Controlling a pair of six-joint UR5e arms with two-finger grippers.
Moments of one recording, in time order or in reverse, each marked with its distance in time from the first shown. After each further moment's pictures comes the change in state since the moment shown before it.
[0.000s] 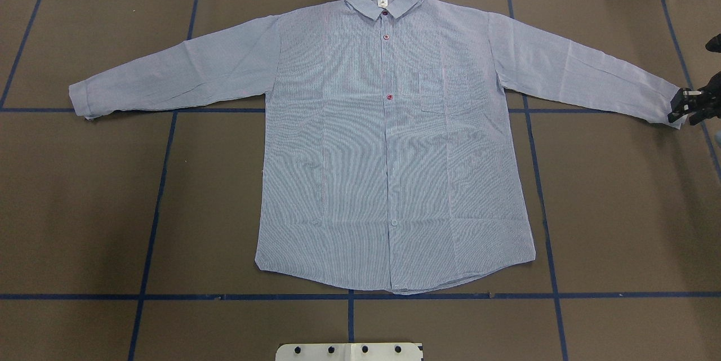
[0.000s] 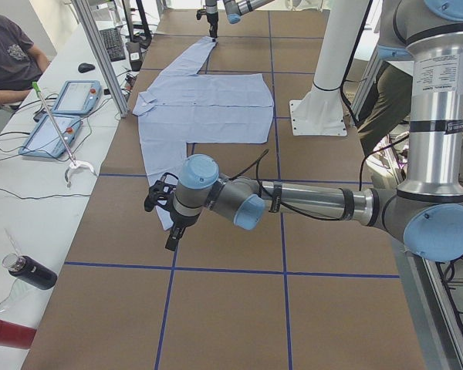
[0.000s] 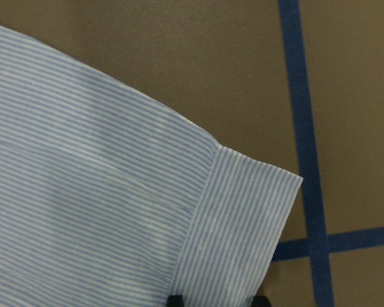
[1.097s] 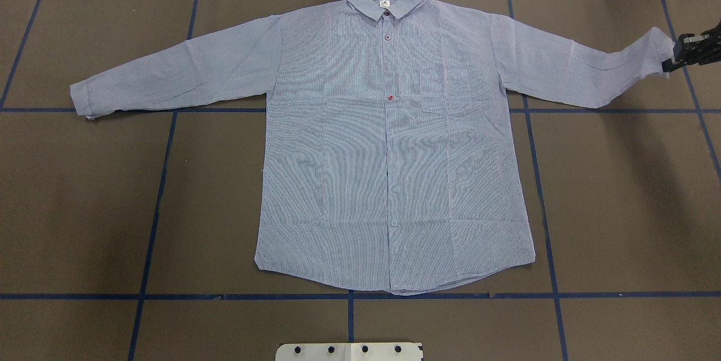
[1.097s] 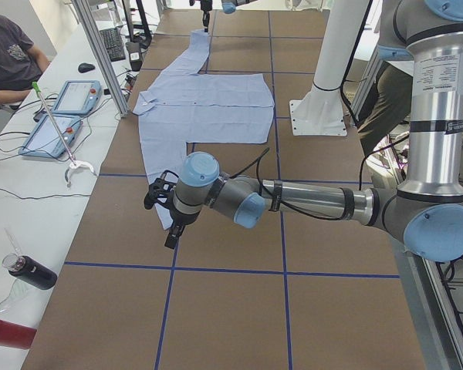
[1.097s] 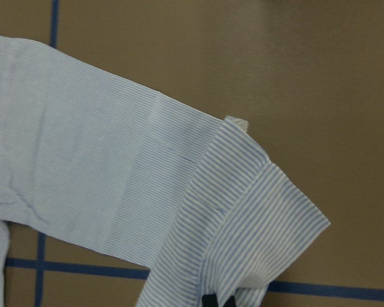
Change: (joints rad) left arm -0.002 0.001 -0.008 0.001 0.000 0.000; right arm 0.064 0.016 0.310 -0.019 0.134 -0.001
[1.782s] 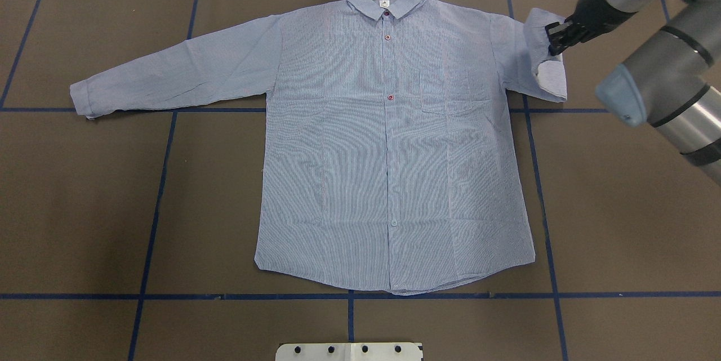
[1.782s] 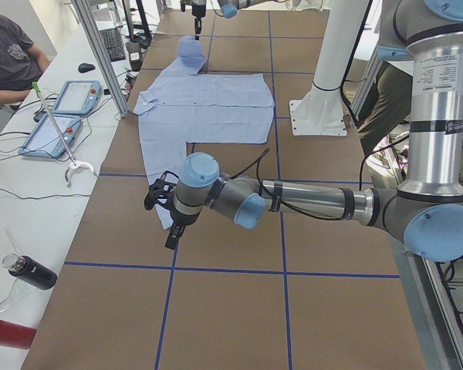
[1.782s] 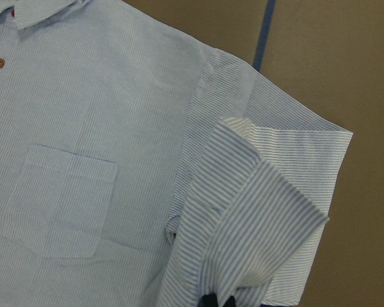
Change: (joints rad) left arm 0.000 0.004 0.002 0.000 0.000 0.002; right arm -0.333 0.290 0.268 -0.521 -0.382 -0.018
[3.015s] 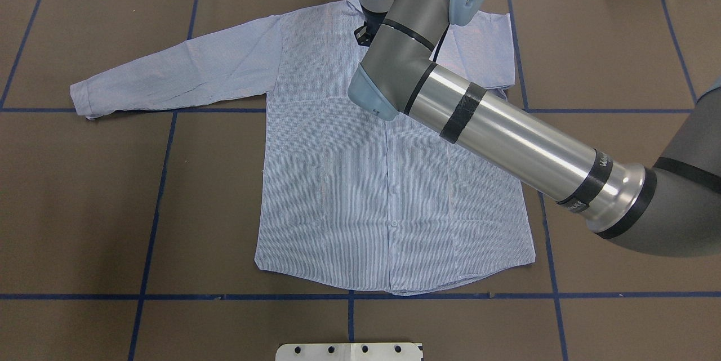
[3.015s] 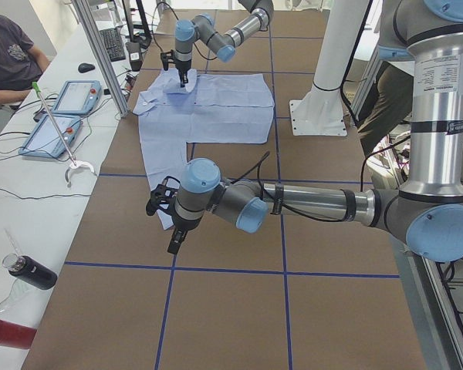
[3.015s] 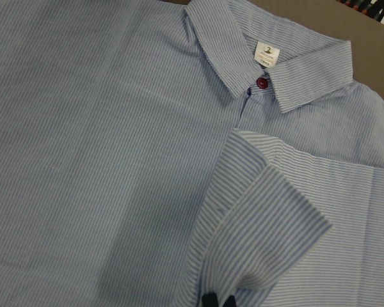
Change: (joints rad) left arm 0.000 0.005 0.016 -0.002 0.001 0.007; right arm -0.249 0.579 -0.590 0.056 -0.243 0.123
